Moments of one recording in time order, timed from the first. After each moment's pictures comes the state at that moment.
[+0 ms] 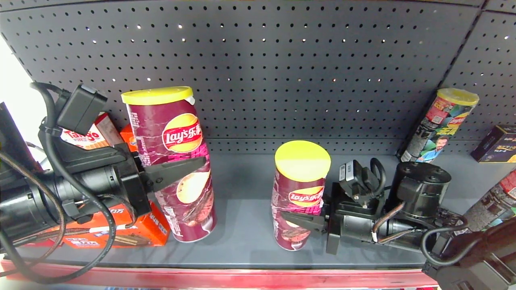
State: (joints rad) left arm -0.33 1.36 -0.64 -0.68 -0.57 -0.09; right arm 0.63 1.84 -0.60 -1.20 0.62 -0.19
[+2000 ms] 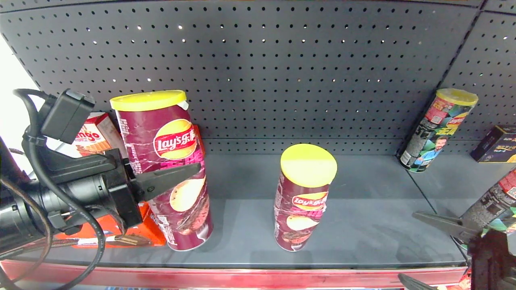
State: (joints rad) left arm -0.33 1.31 -0.60 -0.68 -0.57 -0.09; right arm 0.43 1.13 -0.04 -1.10 0.46 -0.19
